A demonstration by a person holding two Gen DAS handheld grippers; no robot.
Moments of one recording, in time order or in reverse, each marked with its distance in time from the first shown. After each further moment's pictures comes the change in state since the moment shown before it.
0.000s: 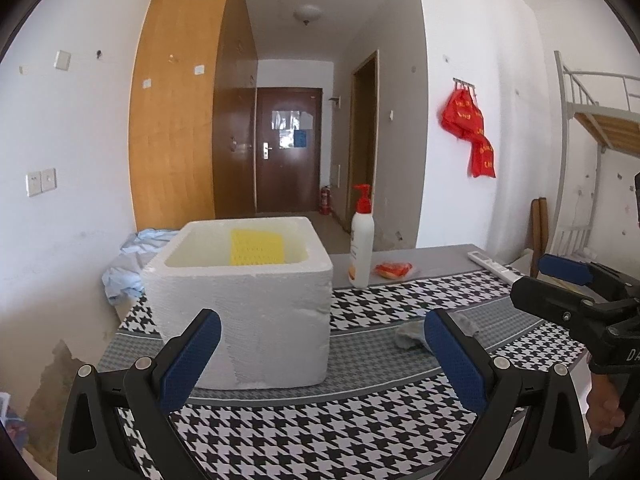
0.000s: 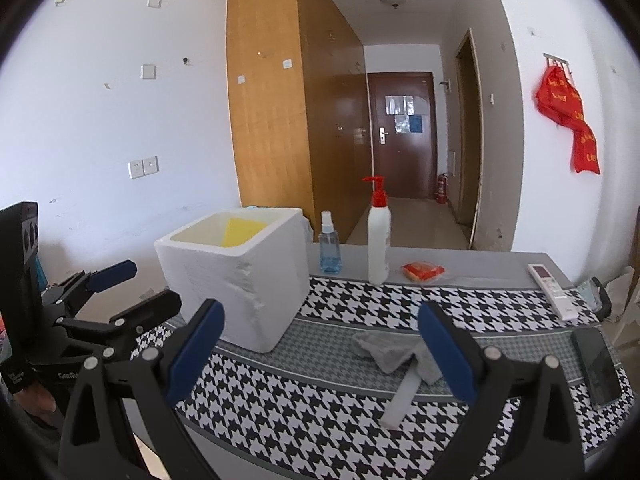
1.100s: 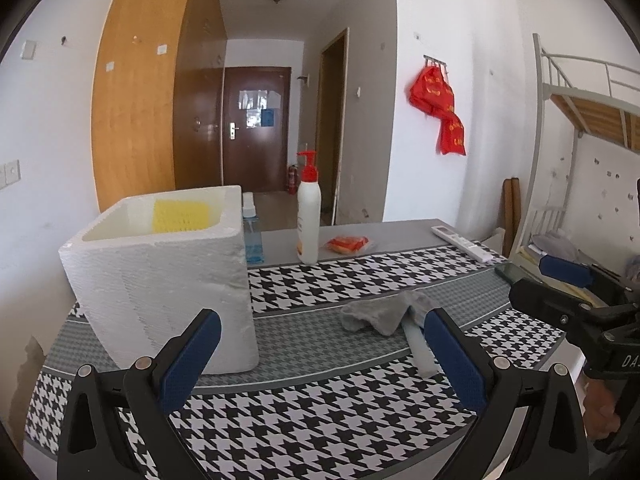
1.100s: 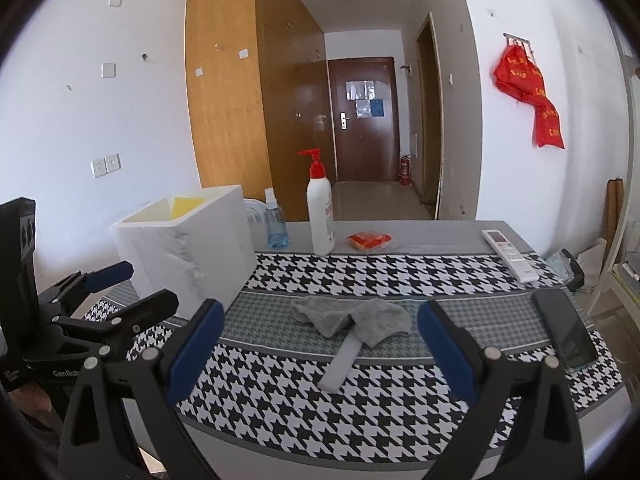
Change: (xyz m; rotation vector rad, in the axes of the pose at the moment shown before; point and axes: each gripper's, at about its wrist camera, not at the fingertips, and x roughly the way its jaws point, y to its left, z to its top) left arm 0.028 -0.041 -0.012 0.021 0.079 -0.116; right arm -0.015 -0.043 -0.026 0.058 0.047 -0.117
